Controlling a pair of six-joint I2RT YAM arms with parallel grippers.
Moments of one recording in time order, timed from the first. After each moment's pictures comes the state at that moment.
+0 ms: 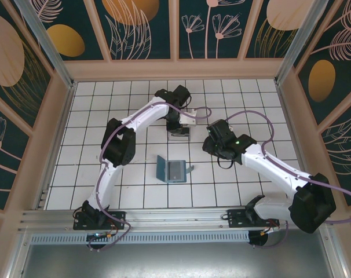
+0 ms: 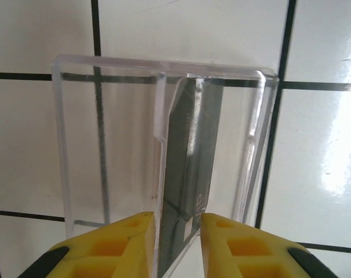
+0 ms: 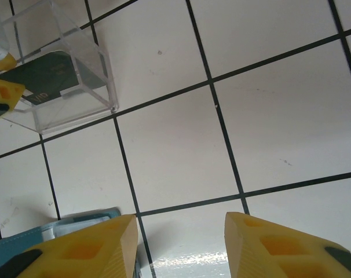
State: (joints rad) left arm -0.65 2.32 2.09 -1.12 0.07 0.85; right arm 0.66 1.23 0.87 -0.66 0.14 0.88
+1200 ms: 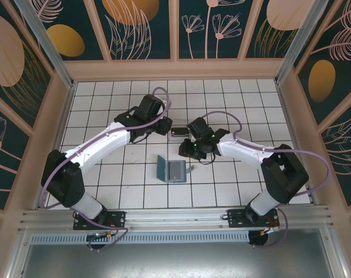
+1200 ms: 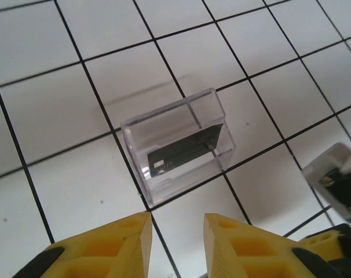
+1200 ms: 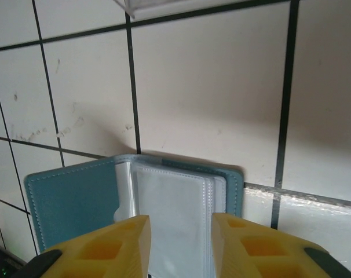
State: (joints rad) left arm -0.65 1.55 1.24 -0.49 0.02 -0.34; right arm 0.74 1.58 0.98 -0.46 -0.26 0.81
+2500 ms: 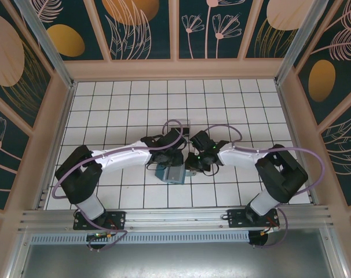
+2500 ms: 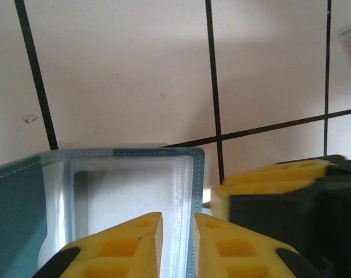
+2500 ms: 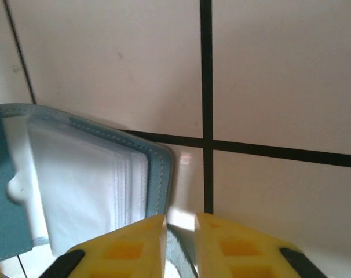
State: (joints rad) left arm -0.92 1.68 1.08 -0.51 0.04 -0.90; right arm 0.75 1.56 0.78 -0.37 -0.28 0.81
